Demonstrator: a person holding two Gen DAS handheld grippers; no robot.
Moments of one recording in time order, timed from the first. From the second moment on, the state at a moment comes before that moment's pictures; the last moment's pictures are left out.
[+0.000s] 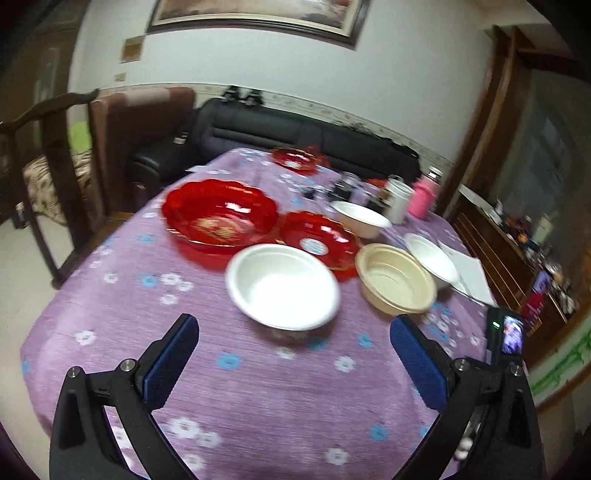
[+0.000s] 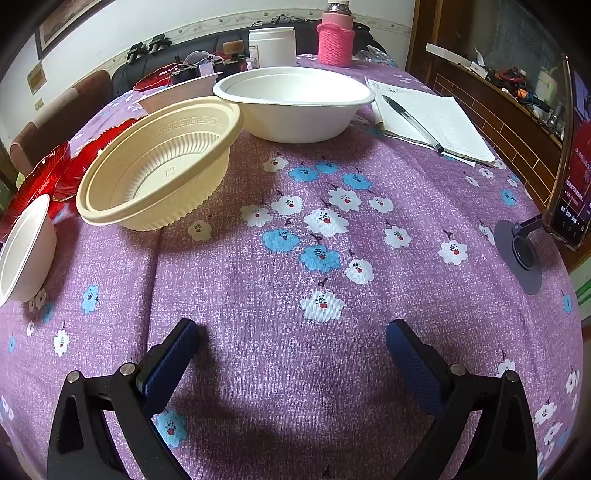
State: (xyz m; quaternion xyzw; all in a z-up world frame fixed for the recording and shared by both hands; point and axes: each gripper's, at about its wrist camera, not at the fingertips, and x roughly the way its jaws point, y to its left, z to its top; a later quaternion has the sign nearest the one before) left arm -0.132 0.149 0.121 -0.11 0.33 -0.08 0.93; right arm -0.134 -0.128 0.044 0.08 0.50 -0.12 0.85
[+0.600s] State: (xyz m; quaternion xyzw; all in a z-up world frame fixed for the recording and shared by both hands) left arm -0.127 0.249 0.112 -0.16 0.32 0.02 0.93; right arm -0.162 -0.089 0.124 0.05 0.37 -0.07 0.92
